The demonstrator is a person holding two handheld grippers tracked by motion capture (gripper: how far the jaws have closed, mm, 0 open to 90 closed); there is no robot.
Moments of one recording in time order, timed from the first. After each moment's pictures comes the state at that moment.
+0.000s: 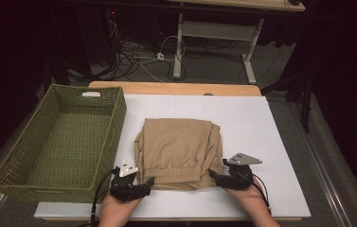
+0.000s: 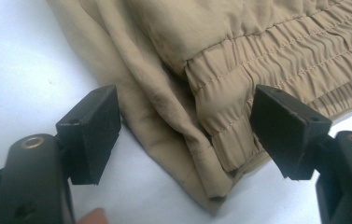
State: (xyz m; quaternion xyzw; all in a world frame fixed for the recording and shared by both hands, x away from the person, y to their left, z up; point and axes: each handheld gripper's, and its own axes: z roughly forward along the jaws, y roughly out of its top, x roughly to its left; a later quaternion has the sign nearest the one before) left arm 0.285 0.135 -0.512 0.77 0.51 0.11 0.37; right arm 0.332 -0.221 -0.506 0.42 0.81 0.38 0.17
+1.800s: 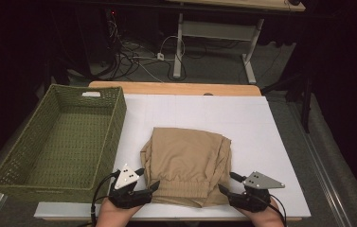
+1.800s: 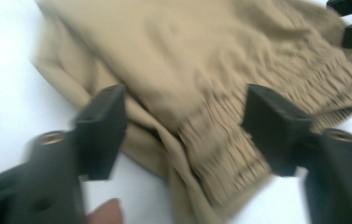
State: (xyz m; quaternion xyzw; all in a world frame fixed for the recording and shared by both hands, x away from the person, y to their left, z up) left arm 0.259 0.132 -0.479 0.79 0.40 0.15 0.45; right arm 0.273 -0.252 -0.490 0.35 0.80 0.44 0.19
